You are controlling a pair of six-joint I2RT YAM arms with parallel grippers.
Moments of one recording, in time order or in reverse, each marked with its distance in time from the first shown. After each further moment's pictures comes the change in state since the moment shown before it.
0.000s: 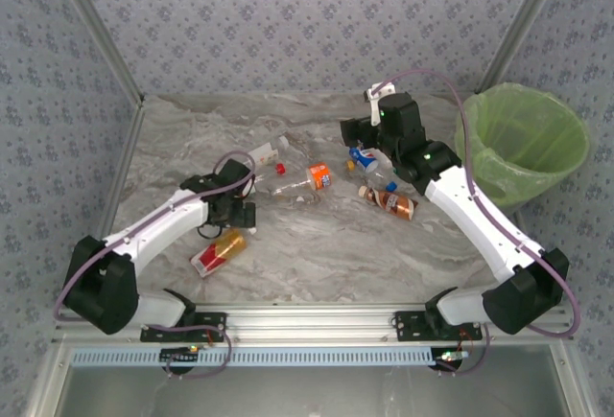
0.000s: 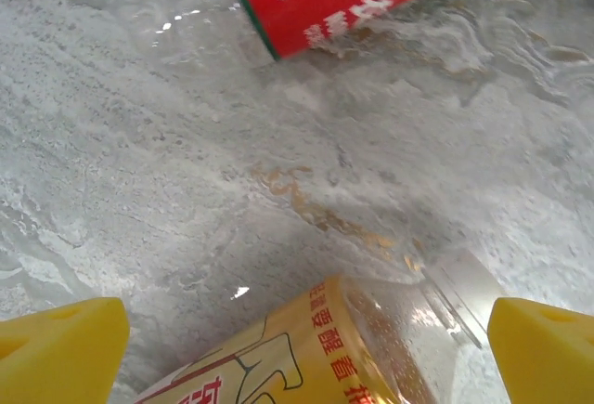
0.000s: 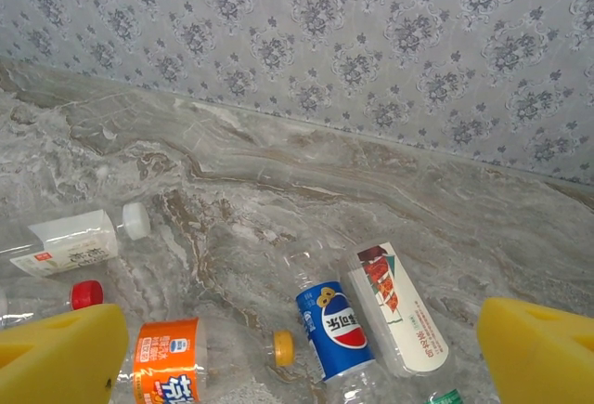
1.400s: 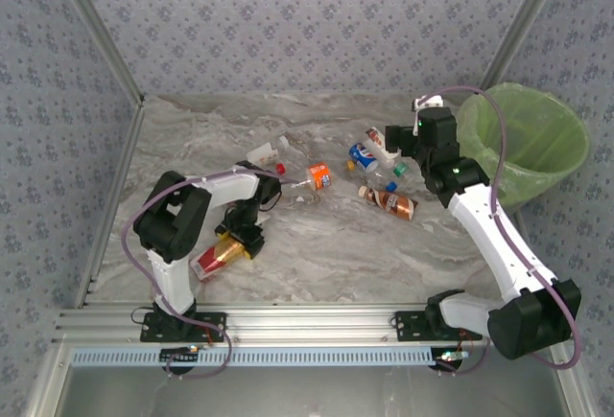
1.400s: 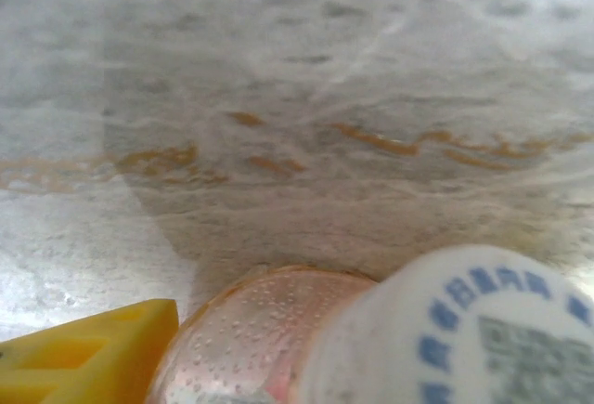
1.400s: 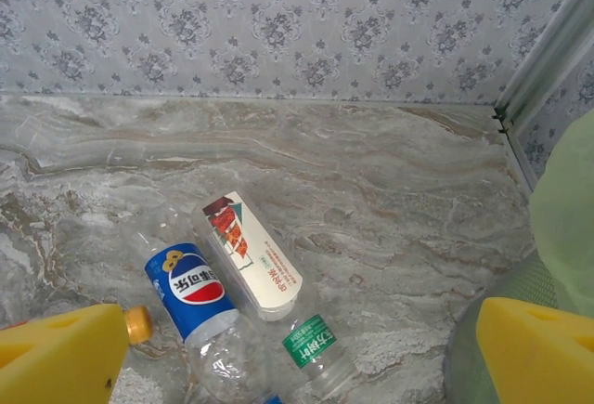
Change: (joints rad) left arm -0.046 0.538 0.215 -0.307 0.154 0.480; right arm -0.217 -0.148 -0.194 0.010 0.049 0.033
